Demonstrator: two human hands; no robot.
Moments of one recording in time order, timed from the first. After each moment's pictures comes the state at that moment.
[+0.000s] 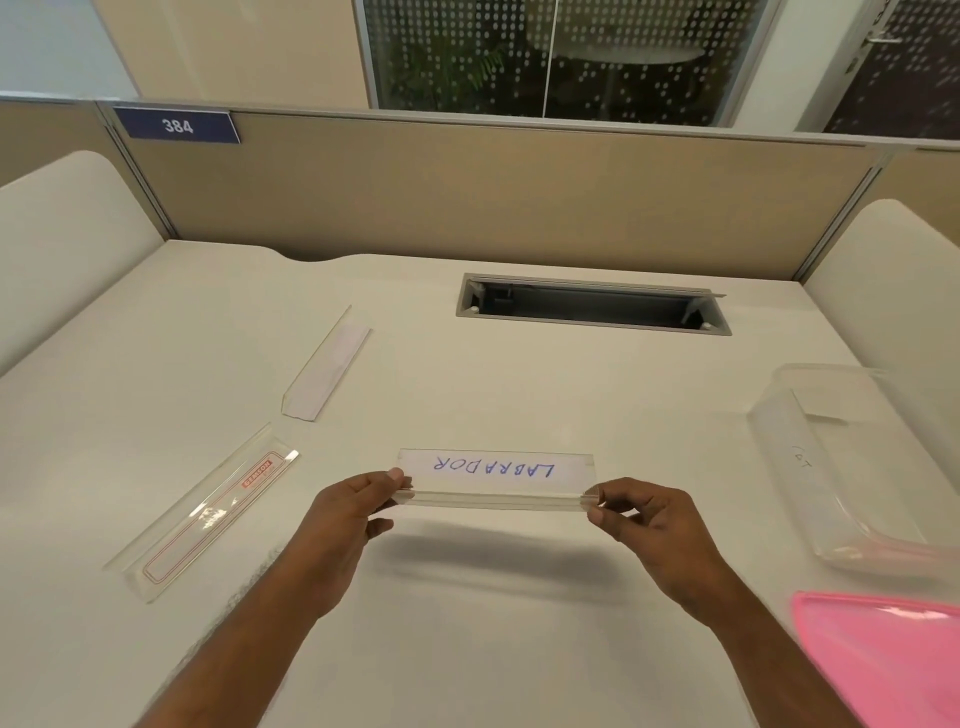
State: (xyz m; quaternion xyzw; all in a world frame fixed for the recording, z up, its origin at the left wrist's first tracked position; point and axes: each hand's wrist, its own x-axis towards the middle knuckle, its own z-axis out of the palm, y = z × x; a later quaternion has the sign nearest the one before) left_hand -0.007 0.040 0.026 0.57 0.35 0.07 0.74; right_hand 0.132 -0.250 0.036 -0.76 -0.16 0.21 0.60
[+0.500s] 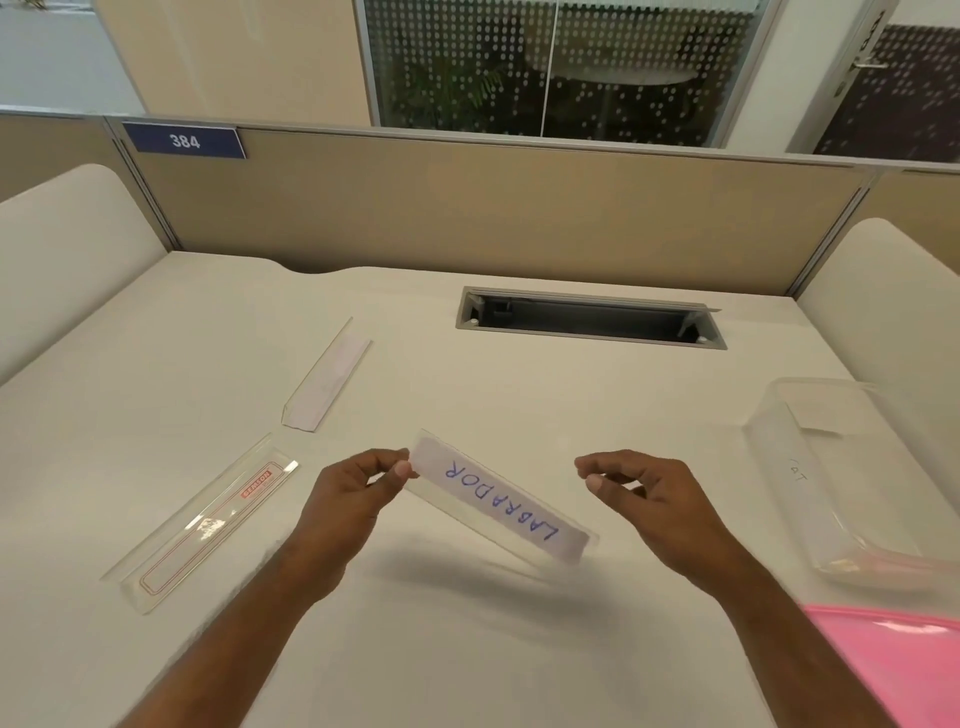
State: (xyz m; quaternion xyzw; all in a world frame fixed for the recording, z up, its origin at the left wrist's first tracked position) left_hand 0.002 0.040 0.053 0.68 0.24 0.12 0.68; right_hand 0.147 -0.237 0.075 -0.80 -0.22 0.17 0.53
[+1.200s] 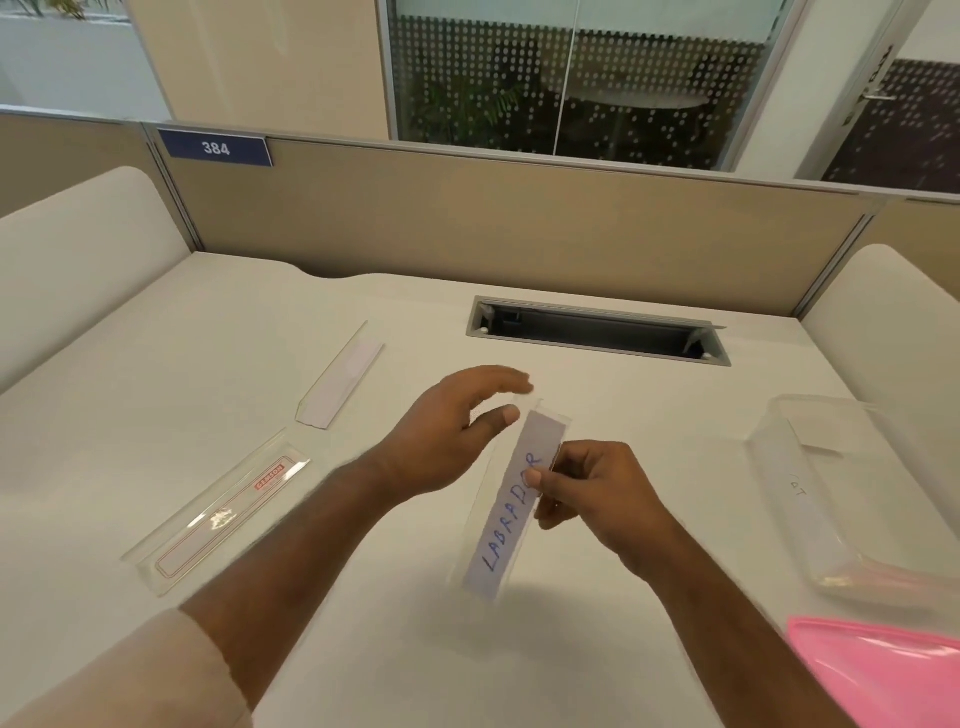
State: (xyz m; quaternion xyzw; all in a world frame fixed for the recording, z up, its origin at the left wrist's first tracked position) left_hand 0.060 0.005 0.132 0.91 0.03 0.09 0.39; right_hand 0.125 -0.184 0.098 -0.74 -0.21 0.27 0.58
